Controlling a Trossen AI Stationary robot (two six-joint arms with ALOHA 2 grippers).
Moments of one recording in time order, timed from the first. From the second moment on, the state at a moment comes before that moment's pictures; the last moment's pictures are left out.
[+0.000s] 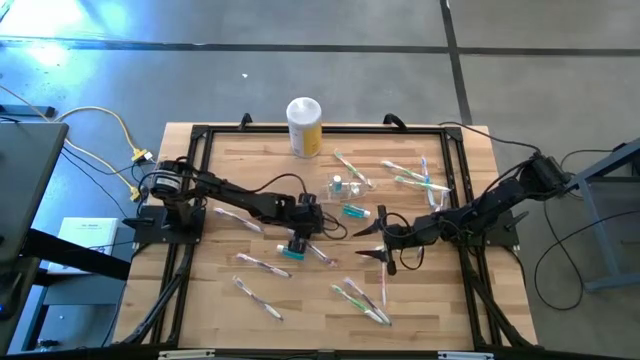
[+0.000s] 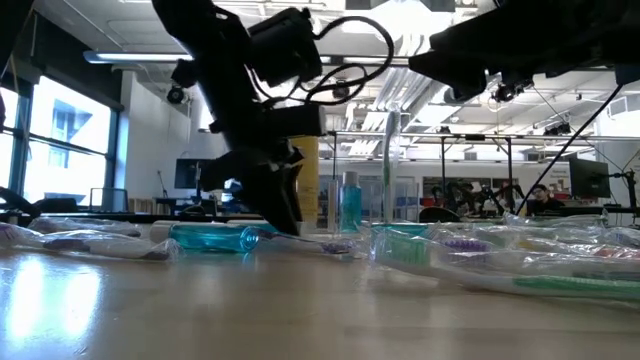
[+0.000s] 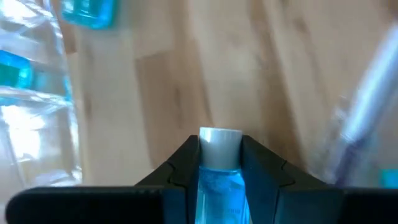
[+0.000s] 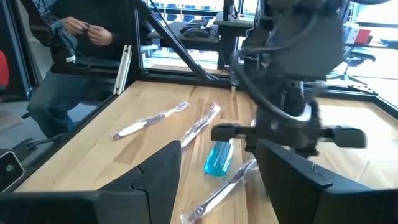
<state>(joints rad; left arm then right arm) -0.08 1.82 1.03 -0.25 -0.13 0.20 0.36 1.36 0.38 0.85 0.23 0.01</state>
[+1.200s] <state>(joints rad) -0.24 1.49 1.03 -0.44 -0.13 0.13 0.36 1.36 0.38 0.82 0.23 0.03</state>
